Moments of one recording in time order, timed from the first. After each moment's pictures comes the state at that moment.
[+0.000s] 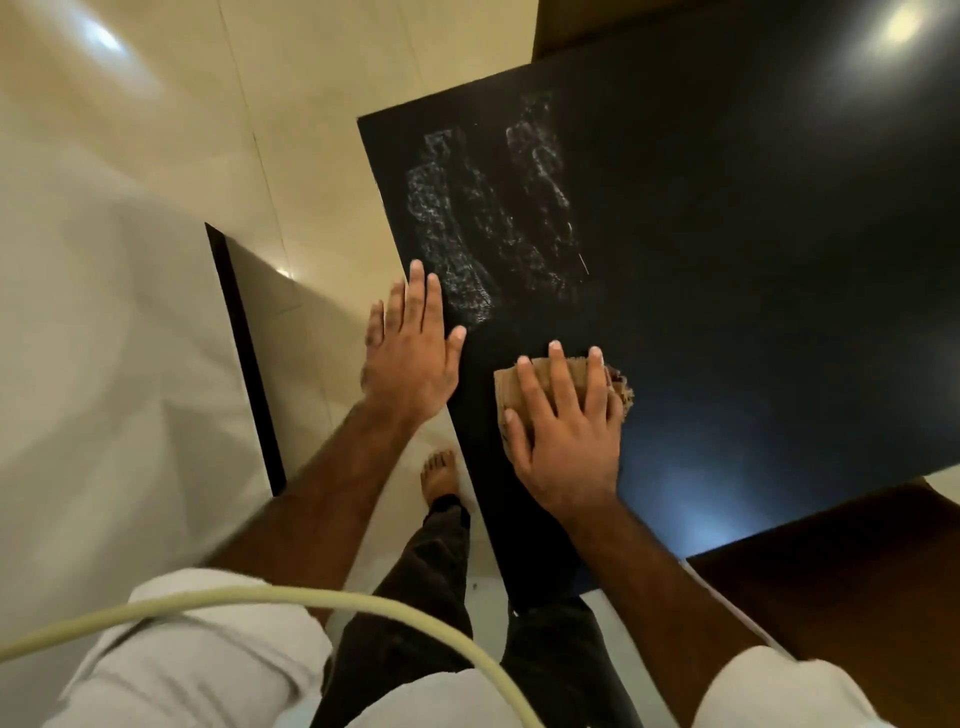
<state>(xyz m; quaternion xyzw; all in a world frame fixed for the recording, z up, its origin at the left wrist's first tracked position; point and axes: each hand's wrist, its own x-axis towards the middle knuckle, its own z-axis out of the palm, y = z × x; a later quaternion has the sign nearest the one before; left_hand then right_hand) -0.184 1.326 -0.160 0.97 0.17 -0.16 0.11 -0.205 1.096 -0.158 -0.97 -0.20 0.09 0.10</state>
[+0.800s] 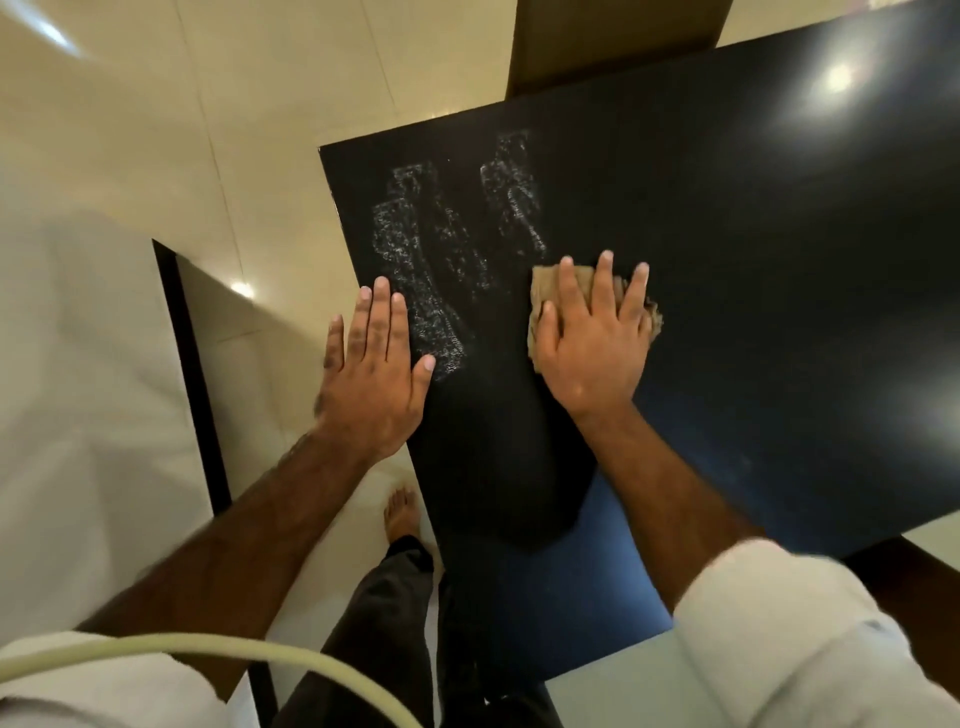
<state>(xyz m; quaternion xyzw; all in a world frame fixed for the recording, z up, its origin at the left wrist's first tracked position) -0.157 1.349 -0.190 0.99 0.13 -0.10 0.04 -0.031 1.122 -0.179 -0.99 -0.09 0.02 0.05</state>
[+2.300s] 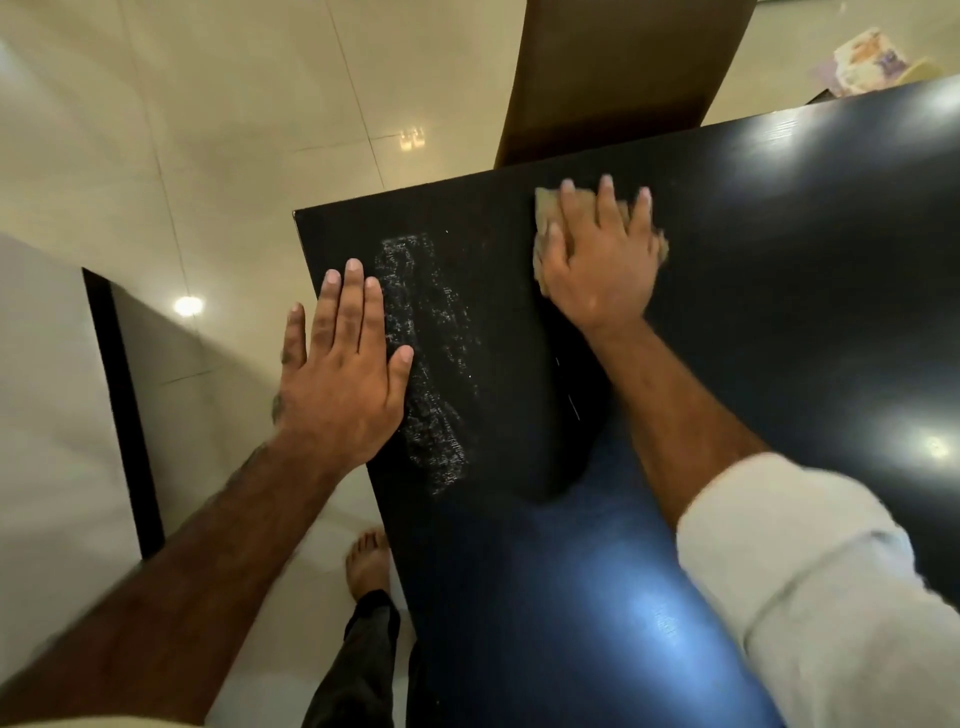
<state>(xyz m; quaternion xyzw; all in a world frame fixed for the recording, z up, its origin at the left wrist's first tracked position) -0.051 1.412 -0.198 0.98 0.14 -0.10 0.09 0.156 1.193 -0.174 -0.99 -0.12 0.03 0.06</state>
